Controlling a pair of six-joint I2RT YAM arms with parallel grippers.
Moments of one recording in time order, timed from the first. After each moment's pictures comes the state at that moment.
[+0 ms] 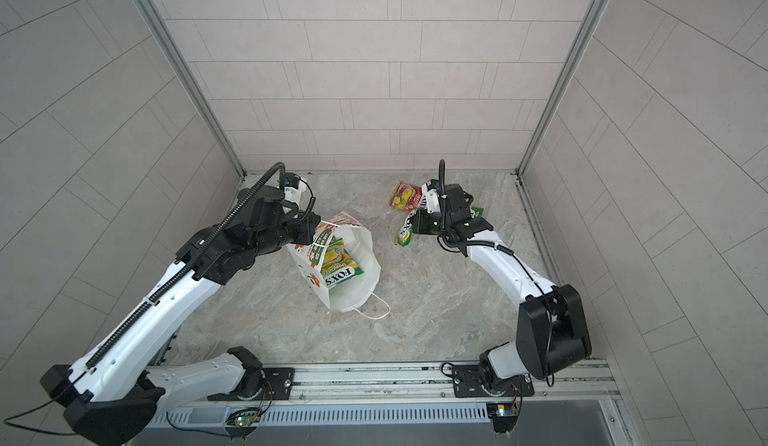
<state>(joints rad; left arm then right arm) -0.57 1.14 1.36 -0.83 -0.06 -0.38 0.29 1.47 1.09 -0.27 -0.37 0.42</state>
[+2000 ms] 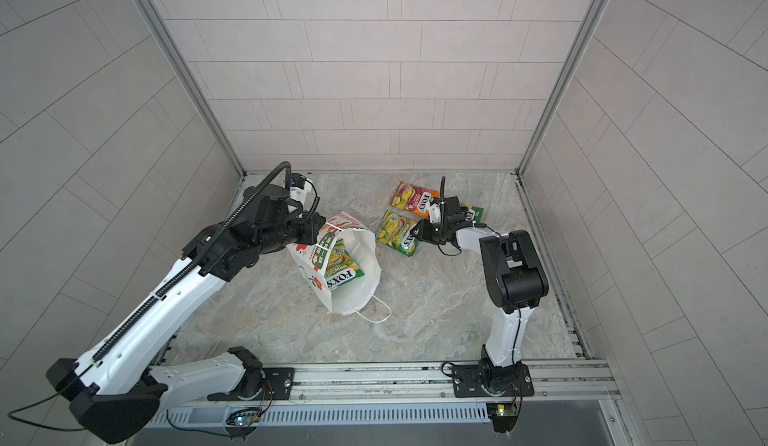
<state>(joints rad) -0.57 1.16 1.36 -0.82 -0.01 -0.38 0.16 1.86 1.06 -0.08 -0.48 0.41</state>
